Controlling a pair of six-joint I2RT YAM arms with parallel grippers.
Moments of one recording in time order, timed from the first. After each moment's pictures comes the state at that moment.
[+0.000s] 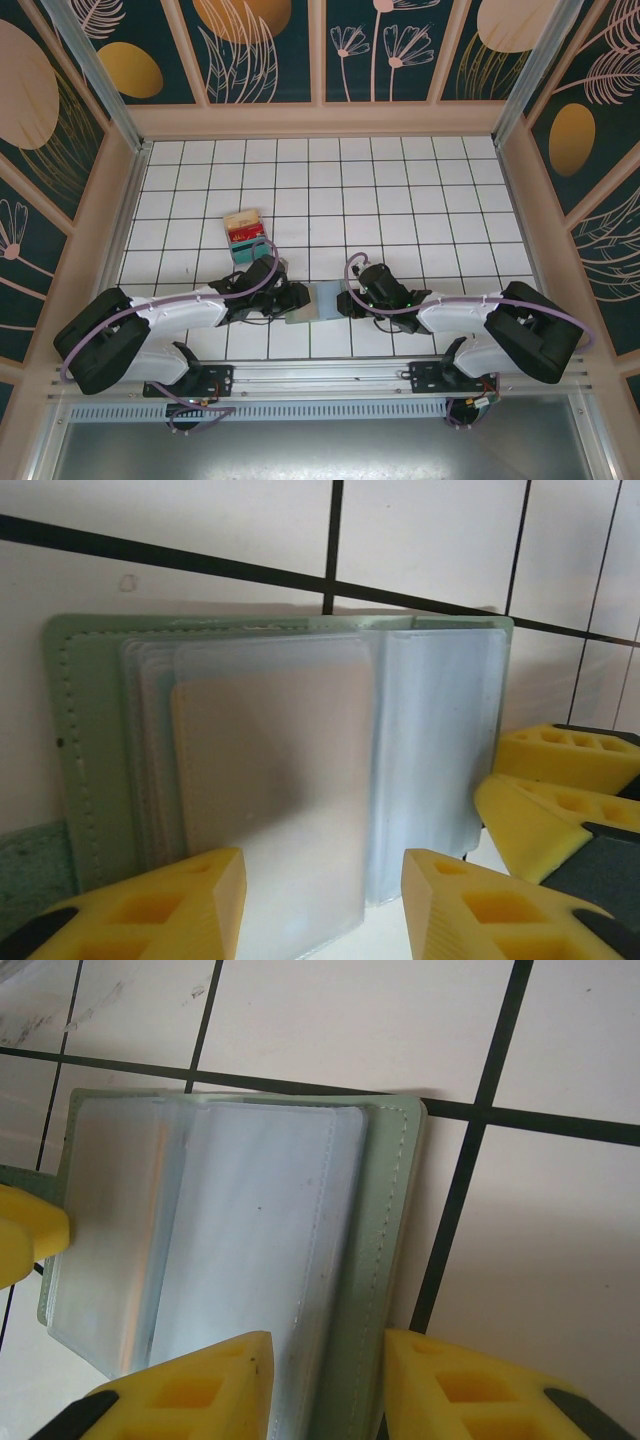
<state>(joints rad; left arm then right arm) -0.83 1.34 0.47 -0.01 0.24 -1.11 0.91 1.33 0.34 0.20 -0.10 0.73</state>
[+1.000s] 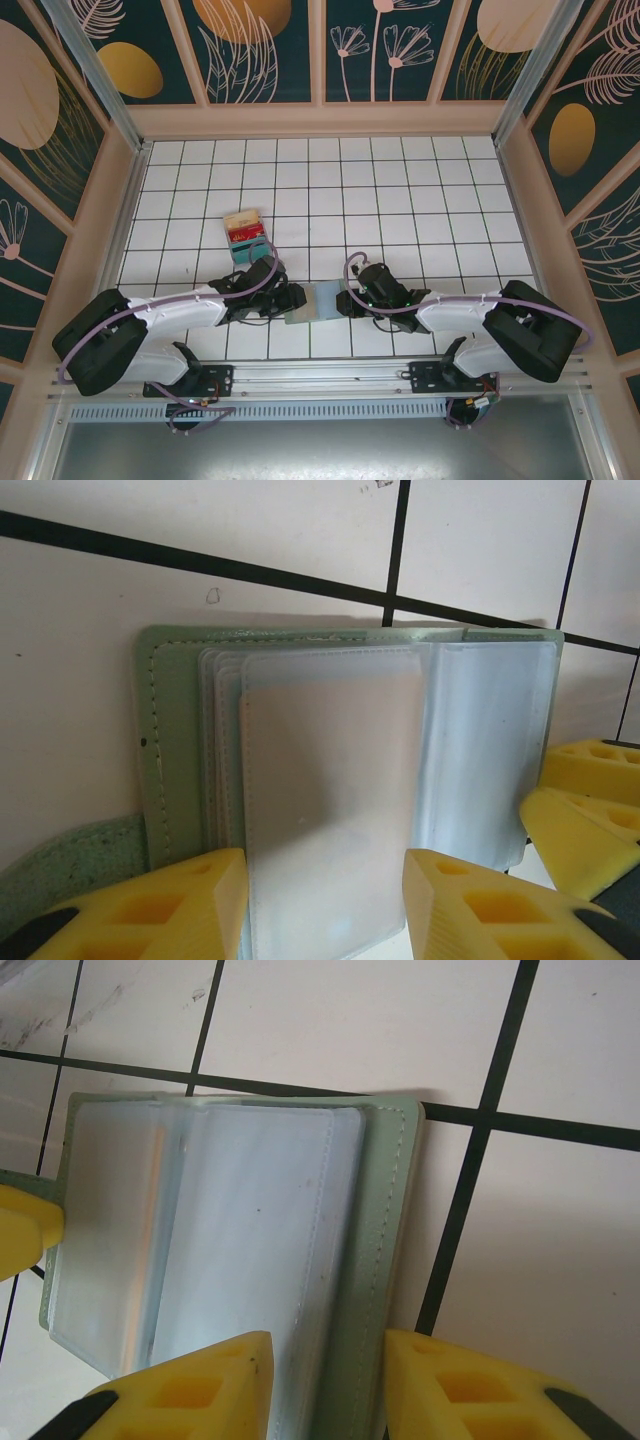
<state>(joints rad) -0.84 1.33 0.49 -0.10 0.18 -1.10 0.91 1.34 0.35 0.19 -0.10 0.74</state>
